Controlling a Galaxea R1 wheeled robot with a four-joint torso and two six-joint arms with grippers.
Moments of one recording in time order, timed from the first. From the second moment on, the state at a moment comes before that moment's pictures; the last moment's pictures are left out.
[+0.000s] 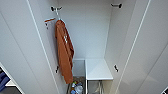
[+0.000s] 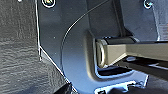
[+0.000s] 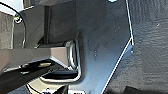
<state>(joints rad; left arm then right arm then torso) 1.47 3.05 -2.74 -0.12 0.04 0.20 -1.56 3.05 -2.78 0.11 0.12 -0.03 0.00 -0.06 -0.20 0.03</state>
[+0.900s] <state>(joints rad) 1.43 2.72 -2.27 -0.12 0.03 0.20 -1.51 2.71 -2.27 0.11 0.12 -0.03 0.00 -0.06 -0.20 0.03</state>
